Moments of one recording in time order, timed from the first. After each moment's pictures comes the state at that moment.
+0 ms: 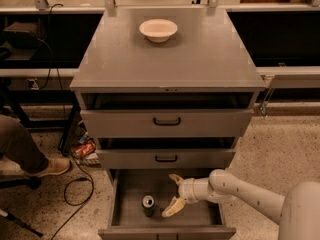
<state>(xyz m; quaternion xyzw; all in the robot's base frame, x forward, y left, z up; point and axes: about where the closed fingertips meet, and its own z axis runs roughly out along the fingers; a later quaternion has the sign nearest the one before) 0.532 -0.034 0.307 -0.52 0.70 0.34 0.35</state>
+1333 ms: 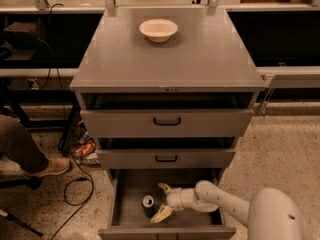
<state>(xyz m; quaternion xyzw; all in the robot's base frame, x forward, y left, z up) 0.540 0.014 0.207 -0.51 0.68 0.38 0.37</state>
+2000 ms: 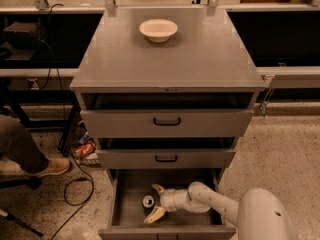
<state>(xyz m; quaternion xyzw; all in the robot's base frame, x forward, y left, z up) 0.542 0.047 0.189 -0.50 0.68 0.39 0.37</state>
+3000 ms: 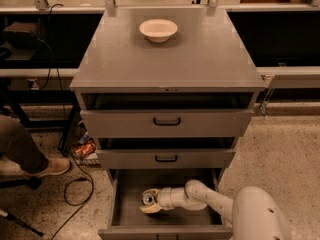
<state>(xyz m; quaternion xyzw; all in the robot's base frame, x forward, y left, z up) 0.547 0.066 0.191 -0.51 0.66 0.41 0.37</state>
